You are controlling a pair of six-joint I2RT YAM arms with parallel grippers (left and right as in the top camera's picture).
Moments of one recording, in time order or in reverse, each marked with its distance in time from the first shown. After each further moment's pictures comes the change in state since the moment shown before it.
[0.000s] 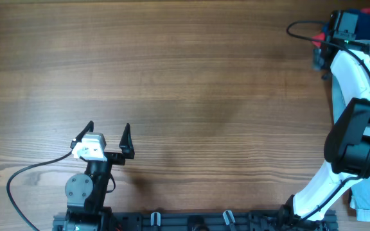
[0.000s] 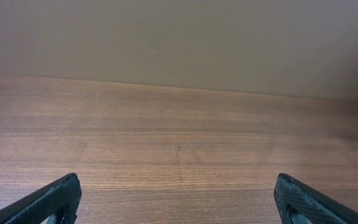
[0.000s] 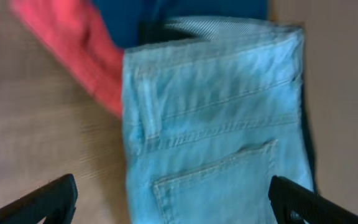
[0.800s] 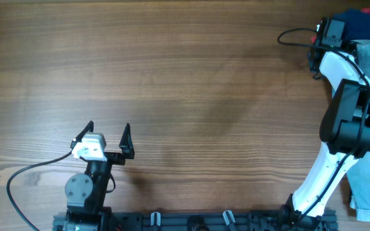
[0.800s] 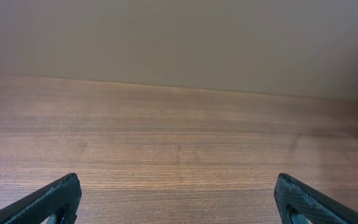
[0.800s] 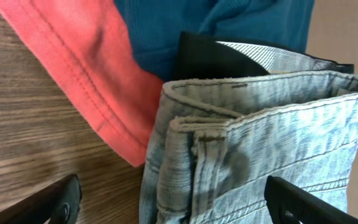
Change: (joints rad) left arm 0.000 0.000 0.000 0.000 0.000 0.000; right arm -0.001 0.201 0.016 0.201 0.055 -0.166
